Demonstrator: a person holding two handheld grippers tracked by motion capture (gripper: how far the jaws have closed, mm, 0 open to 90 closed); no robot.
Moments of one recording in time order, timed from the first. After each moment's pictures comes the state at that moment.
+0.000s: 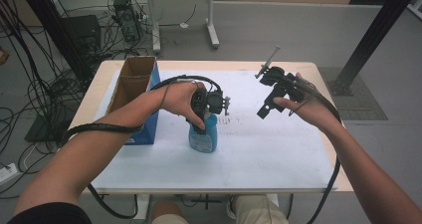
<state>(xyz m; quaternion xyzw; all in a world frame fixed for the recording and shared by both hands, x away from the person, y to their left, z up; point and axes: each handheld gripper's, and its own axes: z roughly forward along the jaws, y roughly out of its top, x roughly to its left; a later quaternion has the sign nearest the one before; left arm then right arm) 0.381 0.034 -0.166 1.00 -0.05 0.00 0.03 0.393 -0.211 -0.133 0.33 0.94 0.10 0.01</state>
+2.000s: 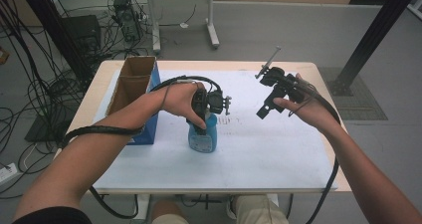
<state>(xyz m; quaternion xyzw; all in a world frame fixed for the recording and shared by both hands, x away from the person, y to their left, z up) 0.380 0.029 -0.166 1.00 -0.02 0.00 0.02 0.391 -0.215 -0.136 0.33 0.94 0.11 0.02</state>
